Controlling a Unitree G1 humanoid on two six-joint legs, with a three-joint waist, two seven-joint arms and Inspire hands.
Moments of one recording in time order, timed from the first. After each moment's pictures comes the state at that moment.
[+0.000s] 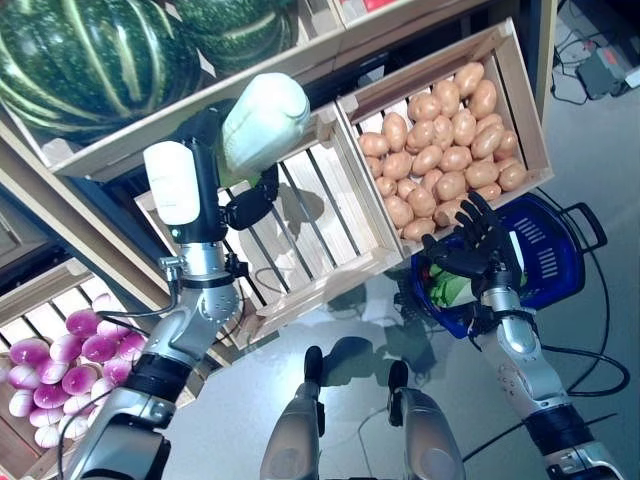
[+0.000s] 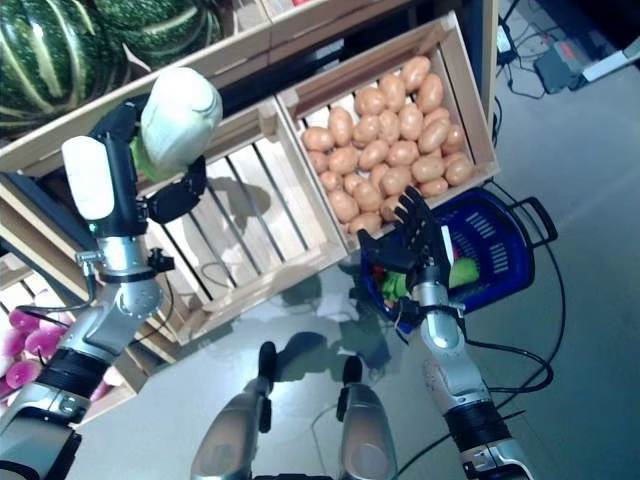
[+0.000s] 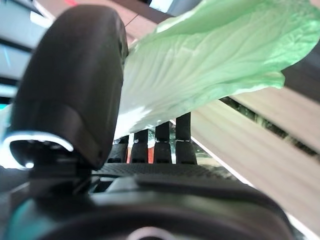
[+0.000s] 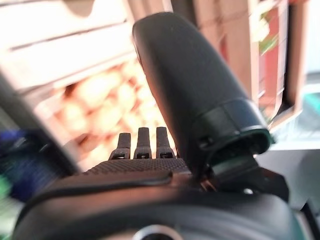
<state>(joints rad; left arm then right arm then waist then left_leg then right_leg) -0.47 0.59 -0.24 0.24 0.45 -0.27 0.84 -0.24 -0.46 0.19 0.10 0.56 -0.19 -0.24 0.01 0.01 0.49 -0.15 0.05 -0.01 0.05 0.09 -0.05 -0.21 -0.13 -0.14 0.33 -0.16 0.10</state>
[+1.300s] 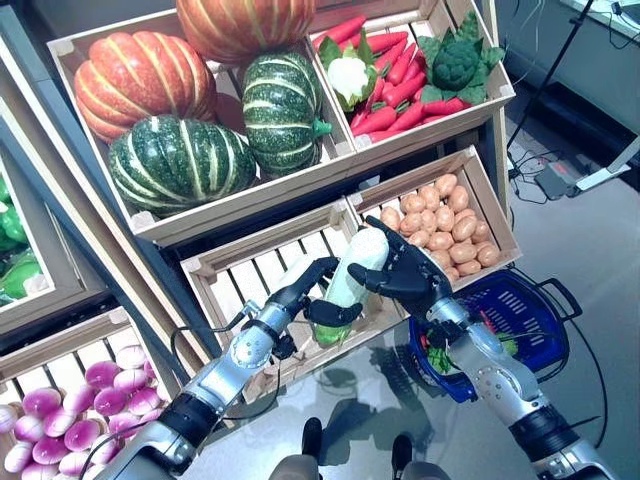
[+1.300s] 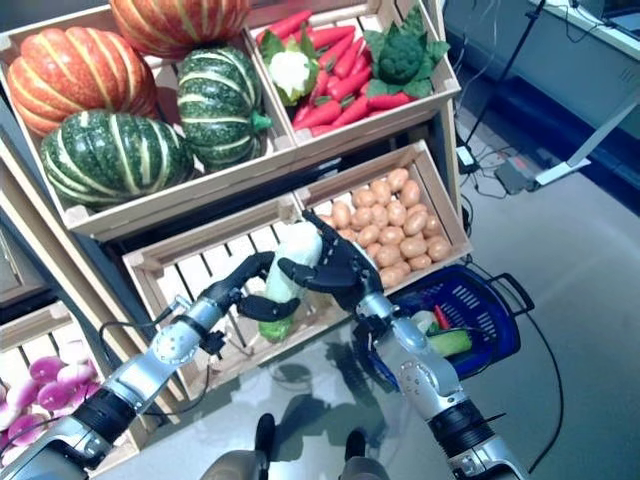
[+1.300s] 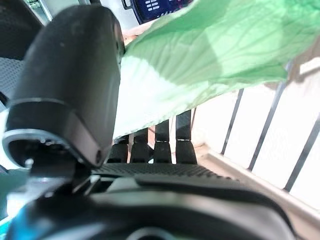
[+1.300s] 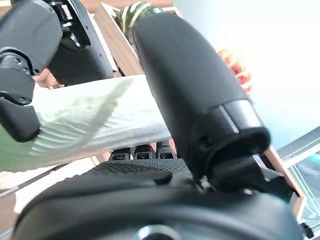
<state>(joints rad) -0.31 0.55 -0.50 0.28 0.01 -0.19 0.03 -0.26 -0.43 0.38 0.04 0.96 0.02 0.10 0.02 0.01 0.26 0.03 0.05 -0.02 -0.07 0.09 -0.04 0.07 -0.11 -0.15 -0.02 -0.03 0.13</state>
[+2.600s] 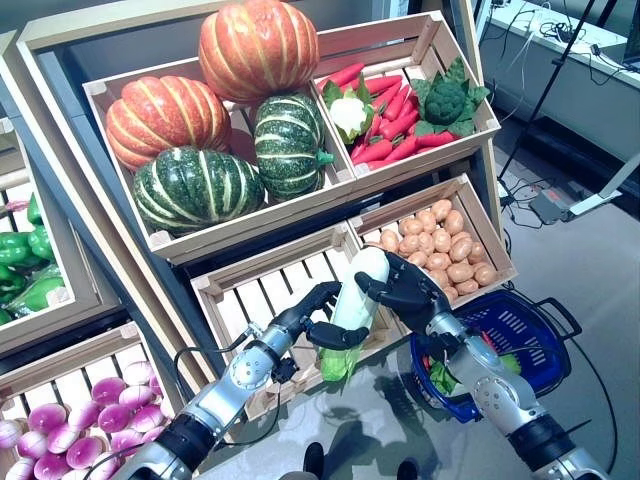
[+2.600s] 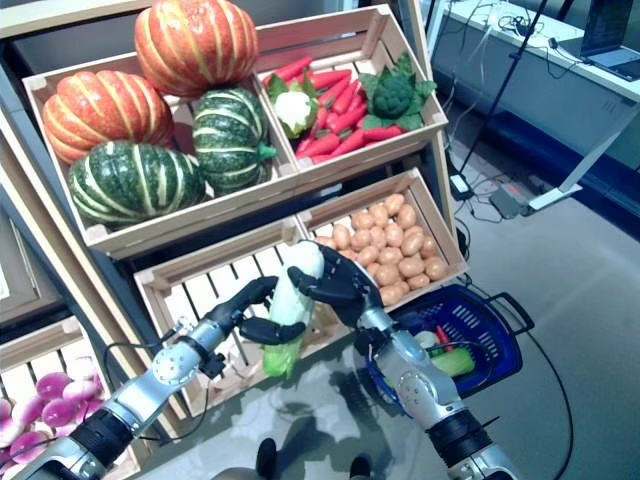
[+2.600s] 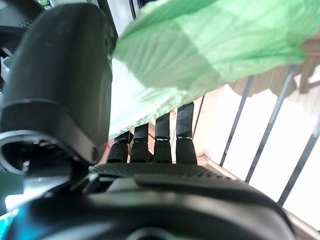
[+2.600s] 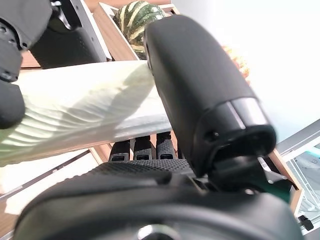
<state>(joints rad) -0.20 0.53 -0.51 0.24 -0.06 -0.18 0.01 -0.21 -0.43 0.39 0.10 0.98 0.02 0.09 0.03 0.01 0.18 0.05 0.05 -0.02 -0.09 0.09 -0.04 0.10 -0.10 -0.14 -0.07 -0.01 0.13</state>
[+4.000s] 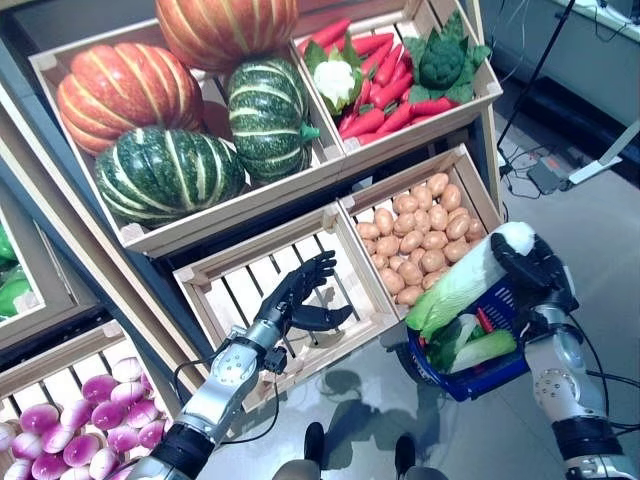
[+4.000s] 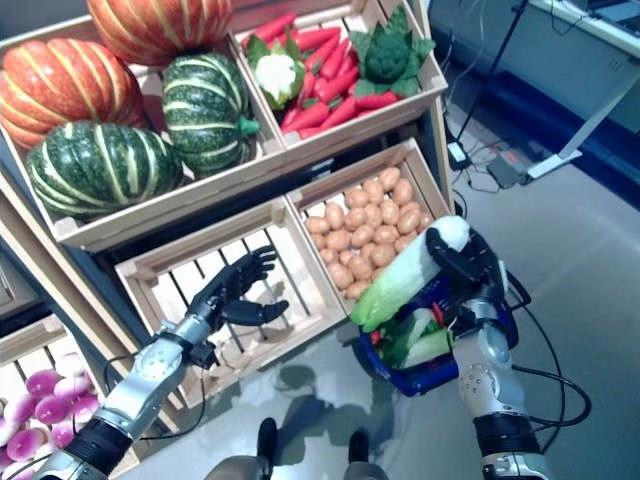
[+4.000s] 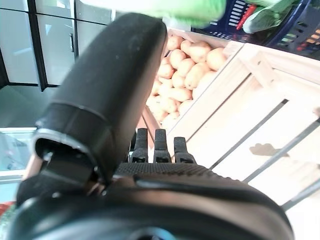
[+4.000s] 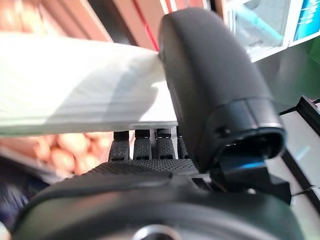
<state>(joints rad) -0.16 0.49 -0.36 0.18 -0.44 -0.16 -0.05 -0.19 -0.51 -0.08 0.28 0.84 -0.15 -0.23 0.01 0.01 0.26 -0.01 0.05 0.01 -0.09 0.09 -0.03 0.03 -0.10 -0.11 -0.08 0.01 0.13</state>
